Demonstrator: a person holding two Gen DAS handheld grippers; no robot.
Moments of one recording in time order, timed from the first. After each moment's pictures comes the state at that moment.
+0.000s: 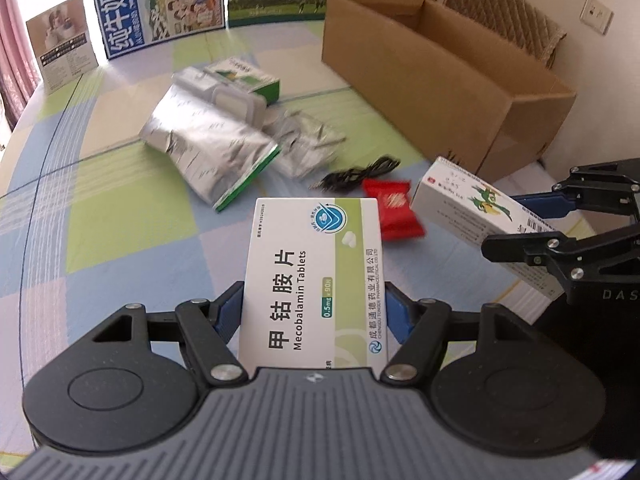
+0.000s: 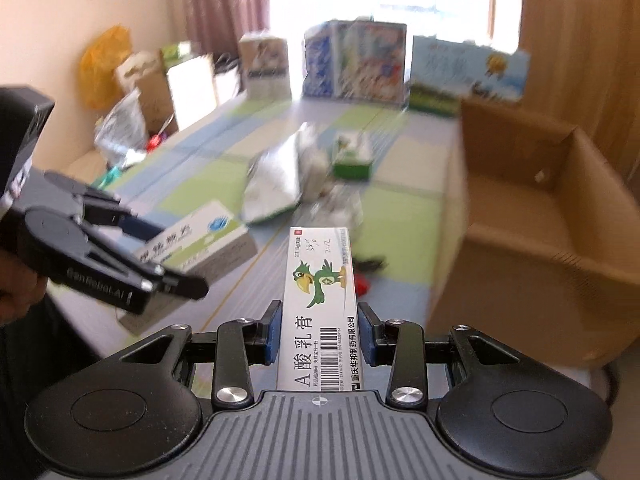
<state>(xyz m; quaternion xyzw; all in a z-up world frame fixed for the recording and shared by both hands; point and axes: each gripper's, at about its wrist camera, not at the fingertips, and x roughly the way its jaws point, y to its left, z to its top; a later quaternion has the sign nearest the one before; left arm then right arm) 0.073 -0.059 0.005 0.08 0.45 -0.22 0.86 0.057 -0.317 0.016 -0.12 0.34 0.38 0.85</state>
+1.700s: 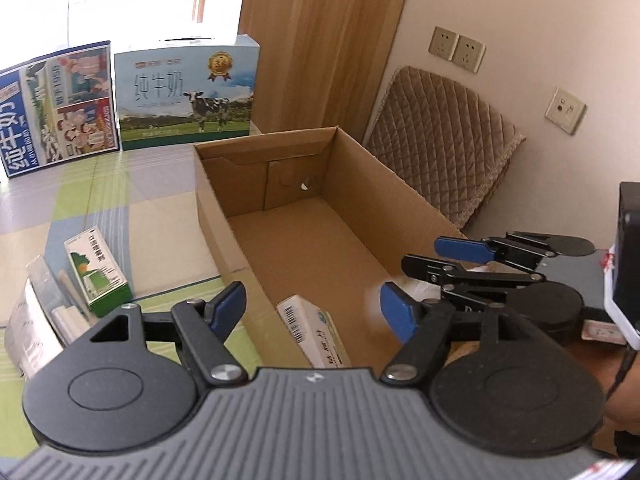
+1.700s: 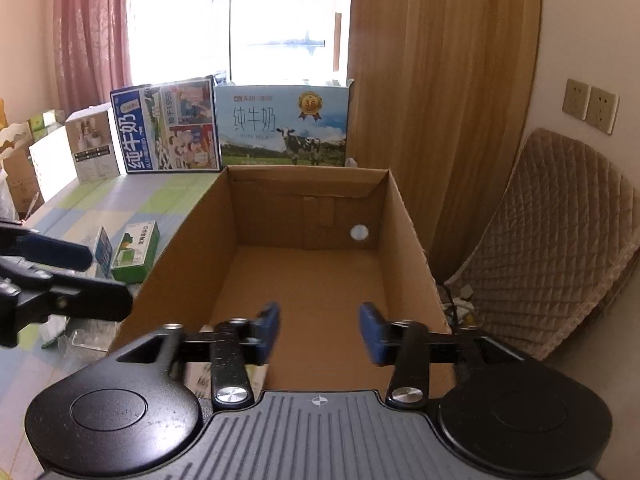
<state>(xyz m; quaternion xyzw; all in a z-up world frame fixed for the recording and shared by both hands) 0.188 -0.231 0.080 0.01 0.36 -0.29 0.89 0.222 -0.405 0.043 -0.08 0.30 0.23 0.92</state>
